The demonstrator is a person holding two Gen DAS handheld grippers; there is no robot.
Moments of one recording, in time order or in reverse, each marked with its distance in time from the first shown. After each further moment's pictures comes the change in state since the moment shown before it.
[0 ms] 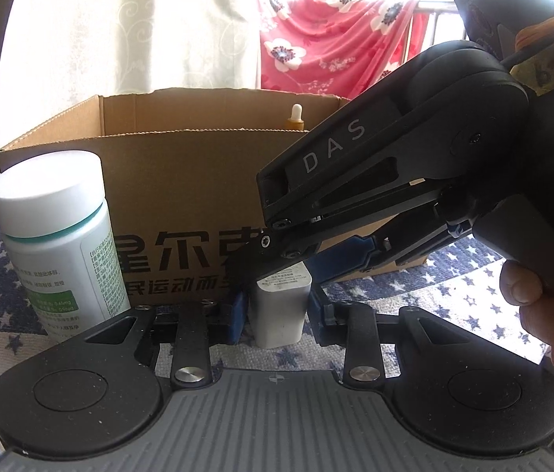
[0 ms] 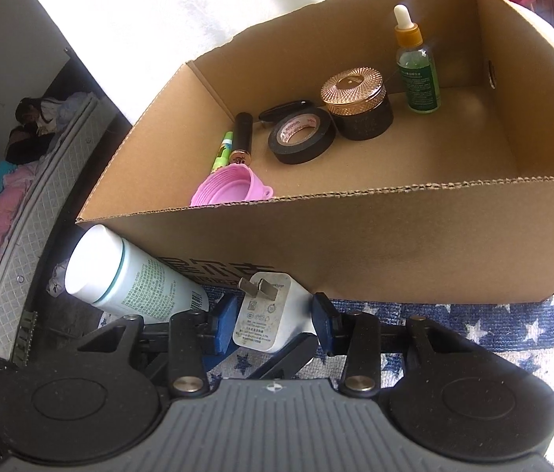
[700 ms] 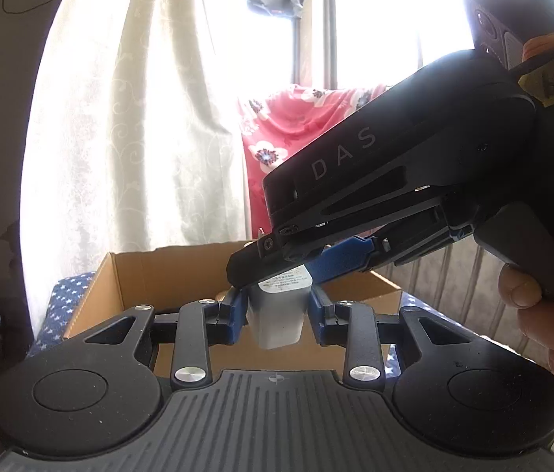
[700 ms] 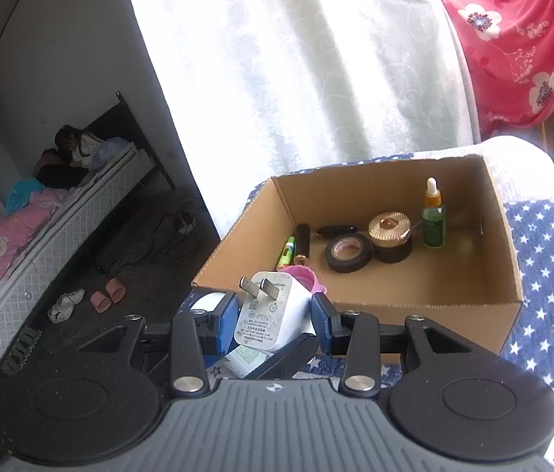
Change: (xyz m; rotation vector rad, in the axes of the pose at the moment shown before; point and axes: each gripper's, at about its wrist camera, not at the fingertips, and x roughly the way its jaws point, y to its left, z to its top) left arm -0.094 -0.039 0.063 0.101 -0.291 0.010; right arm -0.121 0.071 0.015 -0.179 -0.275 0.021
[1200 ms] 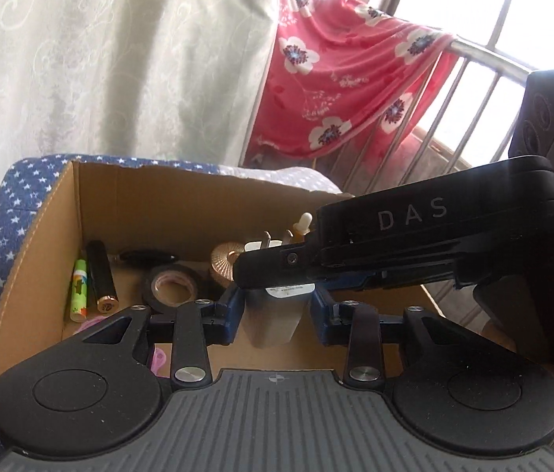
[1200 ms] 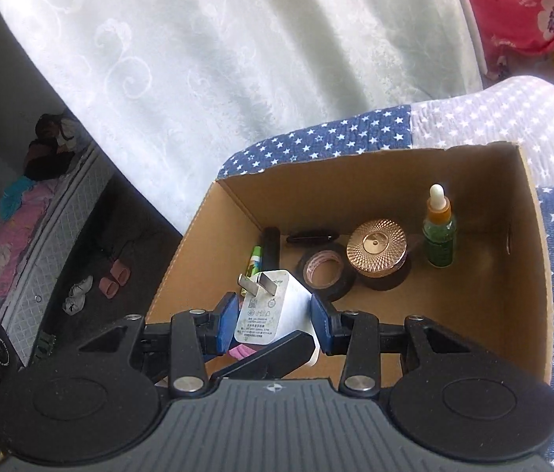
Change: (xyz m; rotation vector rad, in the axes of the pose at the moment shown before) left arm 0.143 0.057 0.040 -0.332 0.388 -0.084; right arm 0.127 -0.085 0.070 0.177 0.271 0.035
